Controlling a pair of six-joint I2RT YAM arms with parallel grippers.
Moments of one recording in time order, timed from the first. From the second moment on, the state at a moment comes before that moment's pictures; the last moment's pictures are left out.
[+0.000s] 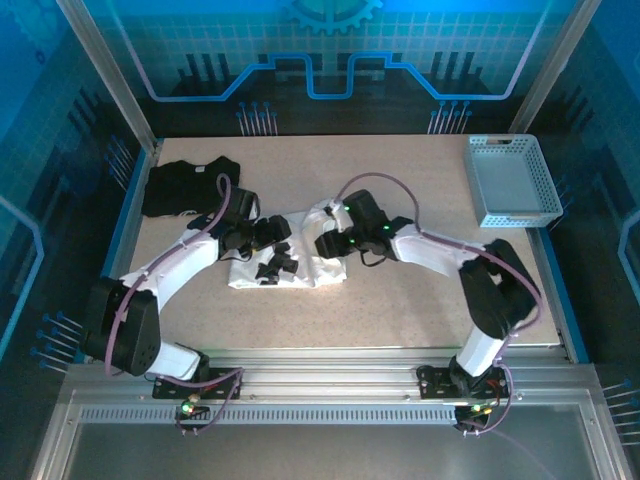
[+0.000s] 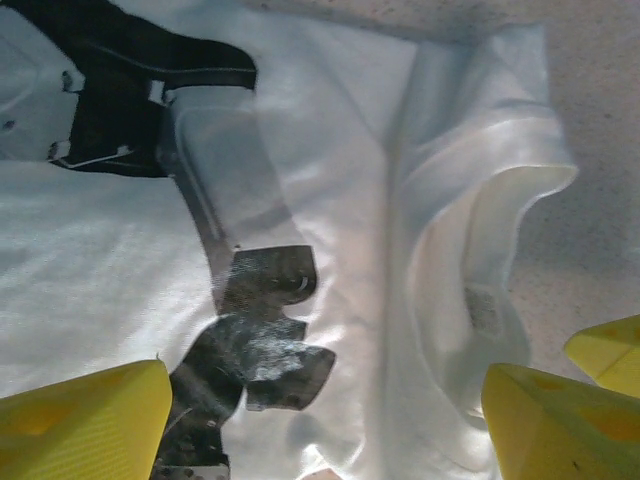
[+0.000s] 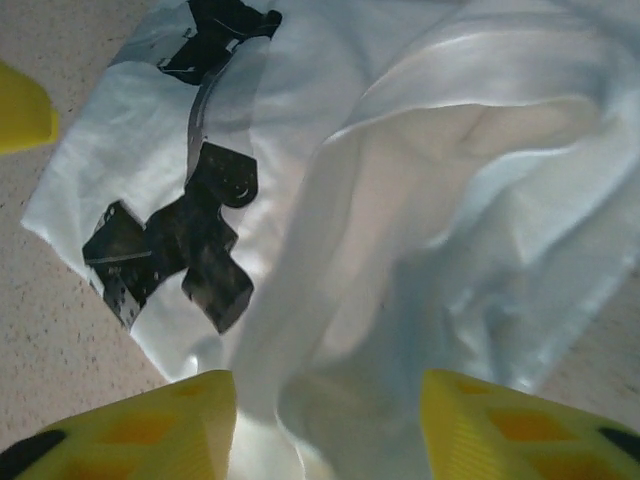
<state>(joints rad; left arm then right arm) -0.29 1.44 0.95 -0.47 0.21 -0.71 0.64 1.73 1.11 -0.24 -0.28 0.25</state>
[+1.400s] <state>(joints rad) -0.28 1.55 0.89 -0.44 0.19 -0.63 0.50 2.02 1.41 -0.34 -0.25 0.37</state>
